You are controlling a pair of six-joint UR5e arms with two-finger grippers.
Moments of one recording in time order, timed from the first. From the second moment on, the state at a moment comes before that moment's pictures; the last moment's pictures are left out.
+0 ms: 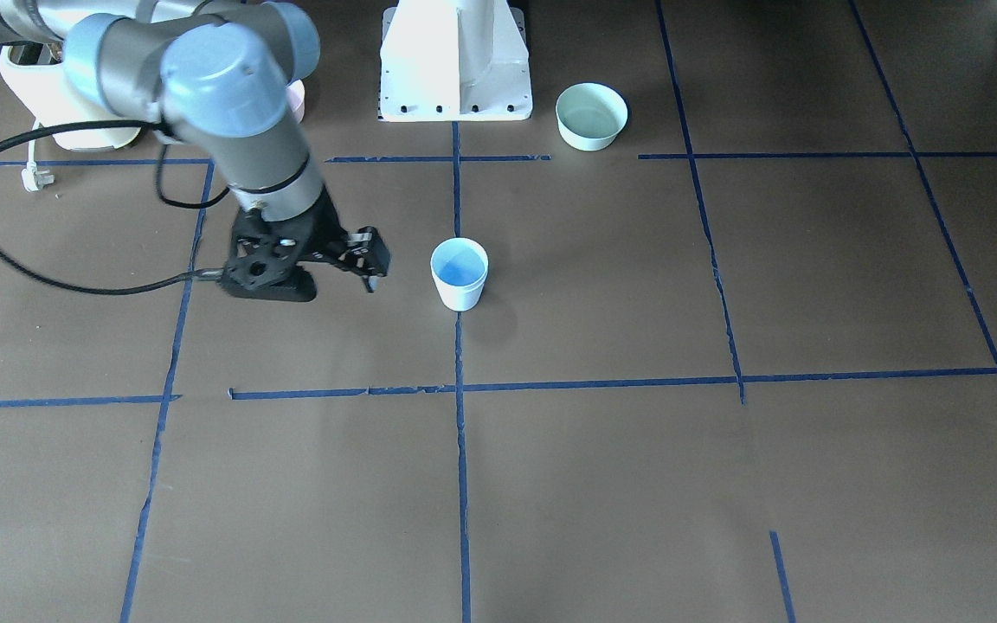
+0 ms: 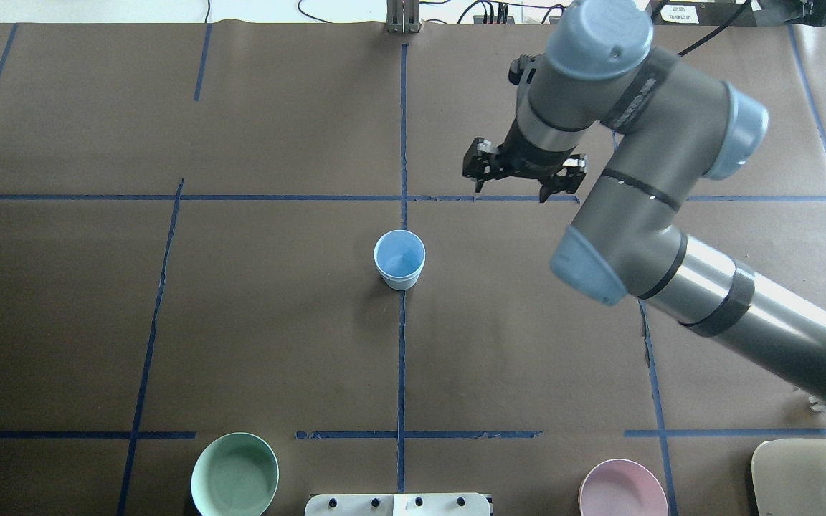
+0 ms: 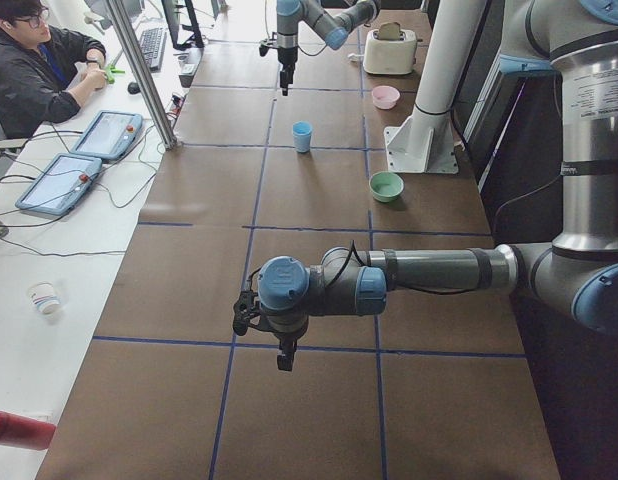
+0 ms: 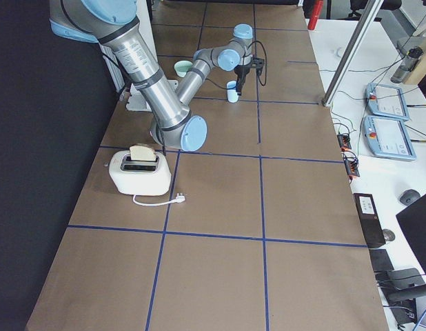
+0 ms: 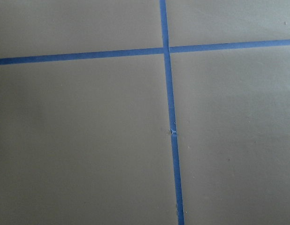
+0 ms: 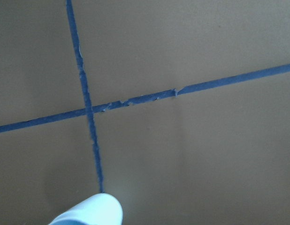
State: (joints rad) left arm -1.62 -1.44 -1.68 -1.57 -2.42 0.14; right arm 0.82 -0.95 1.71 -1.66 2.12 1.06
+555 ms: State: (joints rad) left arm -1.58 -1.50 -1.69 -1.51 -2.38 0.14; right arm 1.21 -1.32 1.74 -1.65 2.32 0.28
